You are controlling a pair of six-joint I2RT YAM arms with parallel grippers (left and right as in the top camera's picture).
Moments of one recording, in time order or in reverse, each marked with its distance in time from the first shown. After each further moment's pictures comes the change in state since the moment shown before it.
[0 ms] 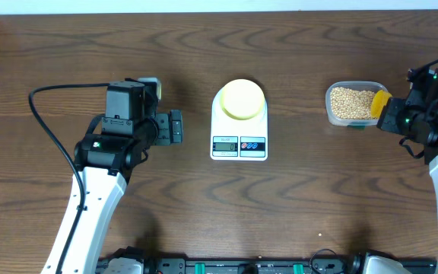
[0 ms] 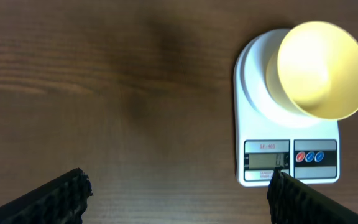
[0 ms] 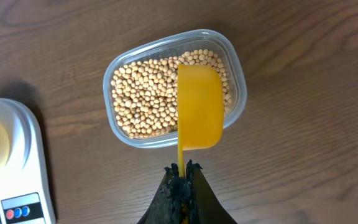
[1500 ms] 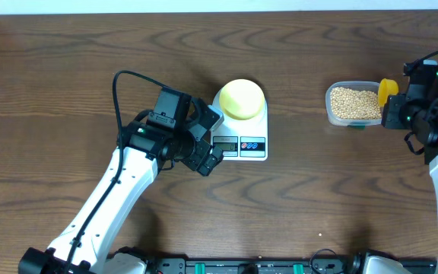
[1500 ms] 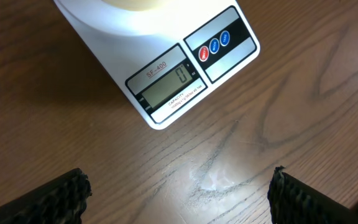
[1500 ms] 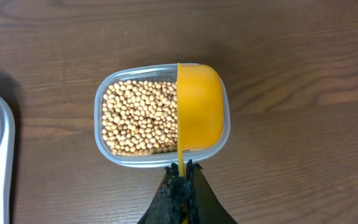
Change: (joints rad) left arm -0.211 0.157 0.000 -0.093 0.235 0.401; right arm 0.000 0.000 0.000 0.080 0.024 -0.187
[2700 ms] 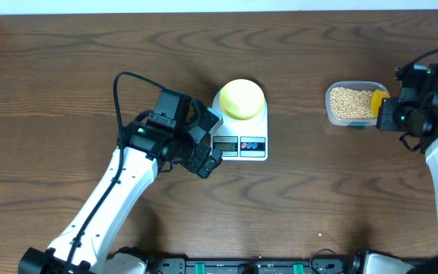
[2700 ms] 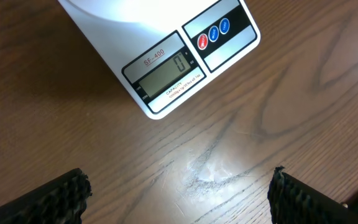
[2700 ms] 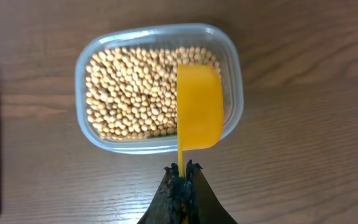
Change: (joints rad) left arm 0.000 0.000 0.000 -0.033 -0.003 0.000; right arm 0.000 0.105 0.000 -0.033 -0.001 -0.001
